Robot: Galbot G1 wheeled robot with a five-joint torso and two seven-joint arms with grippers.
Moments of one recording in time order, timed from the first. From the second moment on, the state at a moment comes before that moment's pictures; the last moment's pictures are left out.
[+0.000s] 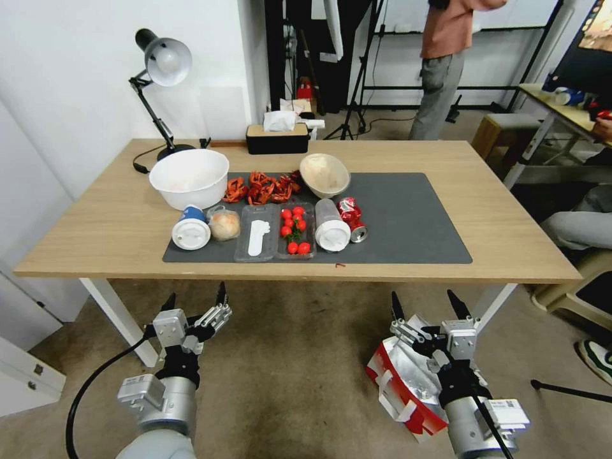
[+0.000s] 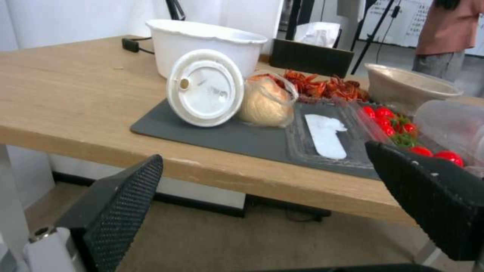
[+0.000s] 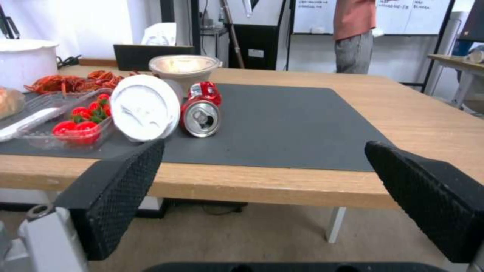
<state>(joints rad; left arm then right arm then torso) 1.77 -1.37 -0.44 -2.28 -0.34 0.01 -0.29 -1.88 1.61 0.54 2.34 -0.06 0.02 -0.07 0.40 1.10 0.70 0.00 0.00</state>
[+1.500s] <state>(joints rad) 1.77 -1.36 -0.45 -2.26 -0.33 -0.01 -0.28 -1.86 1.61 0.54 2.33 -0.06 0.02 -0.07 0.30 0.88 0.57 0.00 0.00</state>
